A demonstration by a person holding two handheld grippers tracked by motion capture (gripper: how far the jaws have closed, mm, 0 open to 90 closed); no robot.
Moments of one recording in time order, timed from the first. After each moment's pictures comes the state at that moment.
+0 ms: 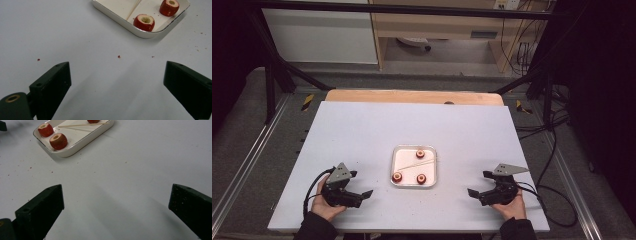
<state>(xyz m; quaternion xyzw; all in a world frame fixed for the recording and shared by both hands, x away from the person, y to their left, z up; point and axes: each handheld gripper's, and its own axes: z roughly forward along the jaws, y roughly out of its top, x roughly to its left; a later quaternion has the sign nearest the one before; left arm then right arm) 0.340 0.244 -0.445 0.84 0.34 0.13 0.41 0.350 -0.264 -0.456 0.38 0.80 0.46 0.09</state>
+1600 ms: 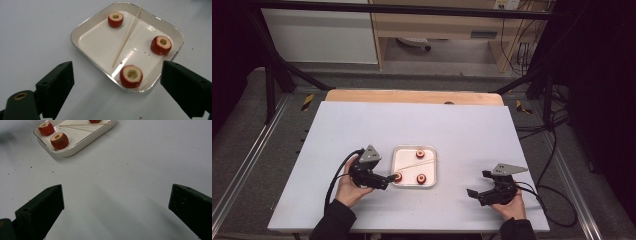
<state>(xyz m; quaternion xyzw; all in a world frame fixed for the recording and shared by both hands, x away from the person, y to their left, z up) 0.382 0.162 -0.408 0.86 0.31 0.14 0.39 0.350 -0.261 -0.453 0.37 0.81 0.45 0.09</state>
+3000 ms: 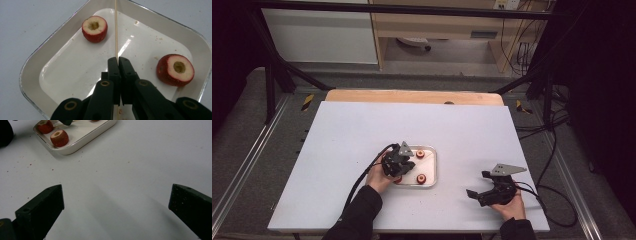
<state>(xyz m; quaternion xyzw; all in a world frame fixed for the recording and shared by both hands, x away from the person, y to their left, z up) 0.421 0.094 -0.434 0.90 0.26 0.12 0.33 0.350 -0.259 -0.455 0.37 0.81 0.45 0.09</state>
